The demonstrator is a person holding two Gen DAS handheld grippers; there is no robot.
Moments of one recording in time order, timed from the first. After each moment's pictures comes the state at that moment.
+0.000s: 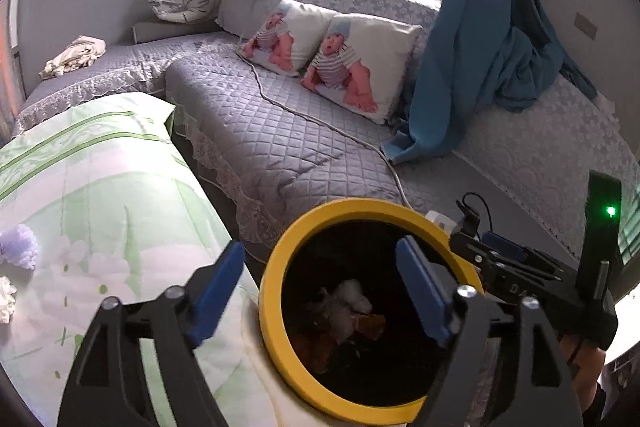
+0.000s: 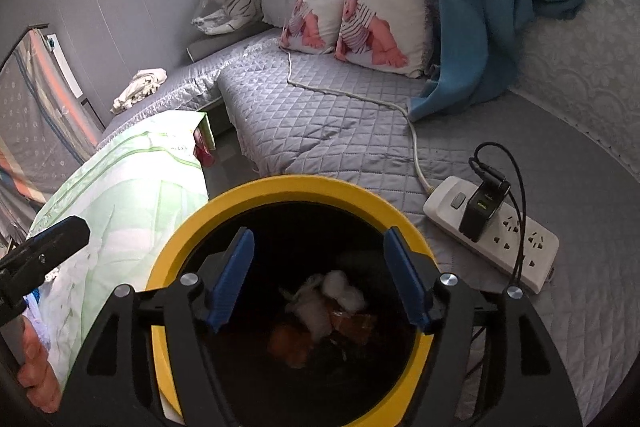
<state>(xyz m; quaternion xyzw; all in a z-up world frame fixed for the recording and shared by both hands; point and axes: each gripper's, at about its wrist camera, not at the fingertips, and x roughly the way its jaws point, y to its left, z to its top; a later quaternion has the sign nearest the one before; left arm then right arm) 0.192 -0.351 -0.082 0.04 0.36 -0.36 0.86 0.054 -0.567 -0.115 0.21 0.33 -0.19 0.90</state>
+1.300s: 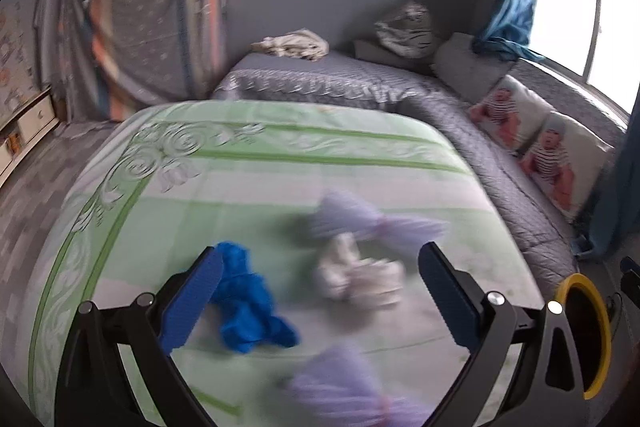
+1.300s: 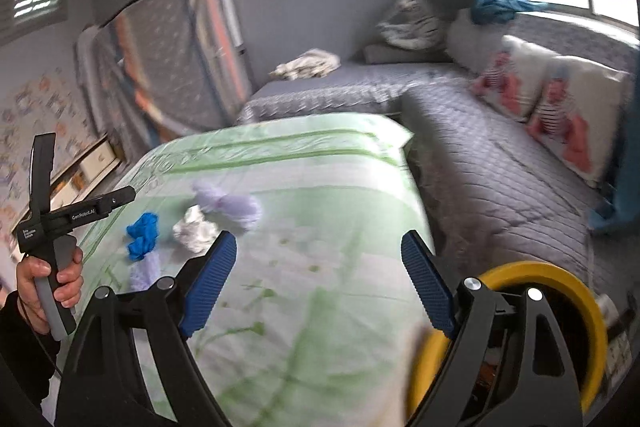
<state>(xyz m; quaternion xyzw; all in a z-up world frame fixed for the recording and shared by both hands) 0.256 0.004 -0.057 -0.05 0.34 -0.03 0.94 0.157 -0.324 -0.032 0.07 0.30 0.09 0.95</state>
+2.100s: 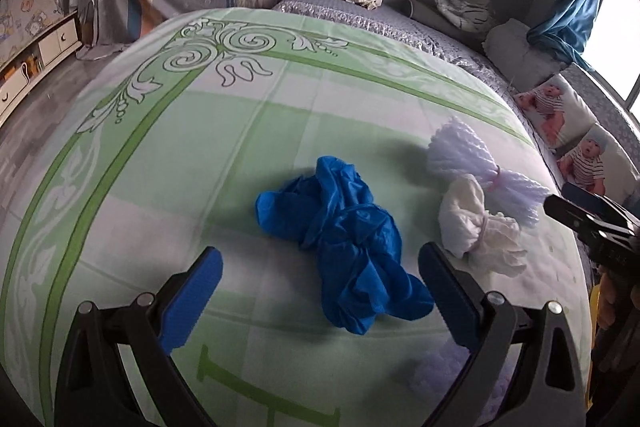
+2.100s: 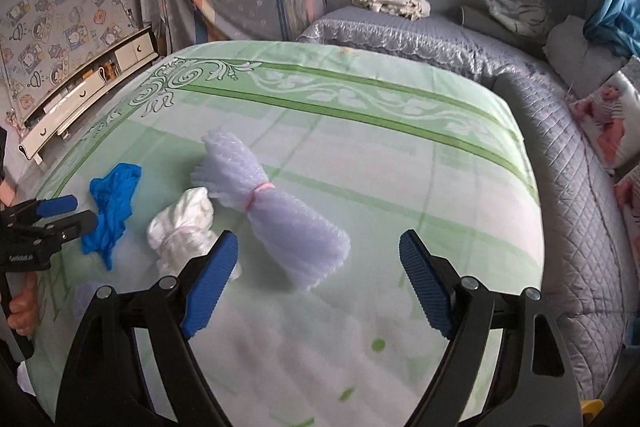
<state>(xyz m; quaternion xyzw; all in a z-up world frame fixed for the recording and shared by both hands) 0.279 0.077 -0.140 -0.12 0.43 0.01 0.90 0.340 -0.189 -0.107 -0.06 0.40 0.20 0.89</state>
